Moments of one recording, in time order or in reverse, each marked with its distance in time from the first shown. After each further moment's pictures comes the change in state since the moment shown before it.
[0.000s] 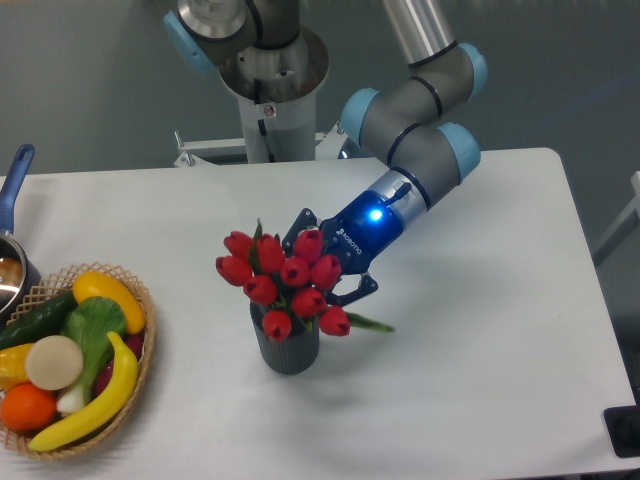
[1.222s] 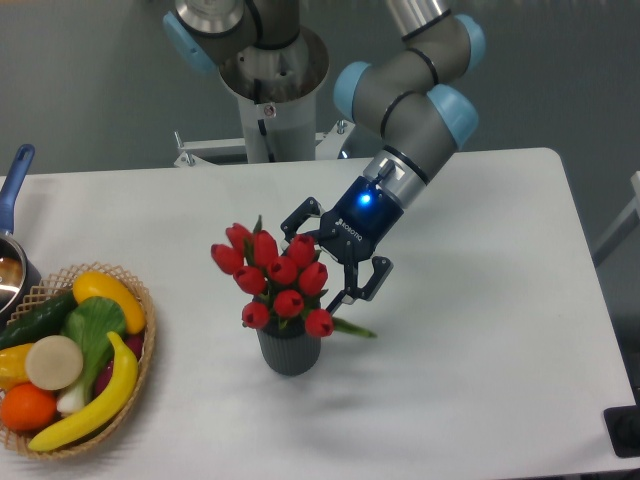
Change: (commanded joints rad) arm -0.011 0.182 0.000 -0.003 0.524 0.098
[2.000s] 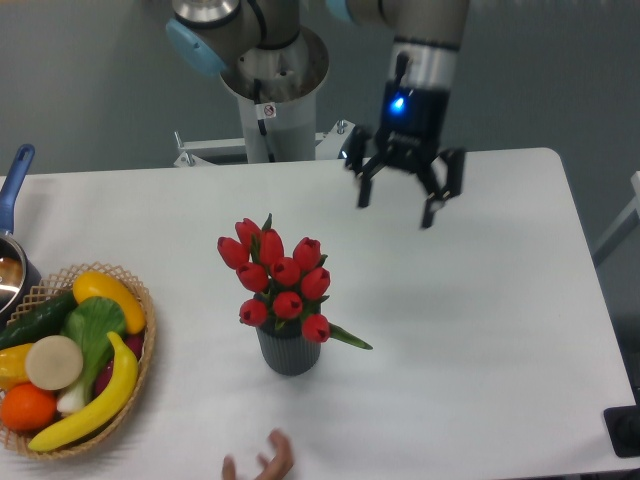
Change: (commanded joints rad) arm 0.115 0.266 0.164 -0.308 0.540 0.119
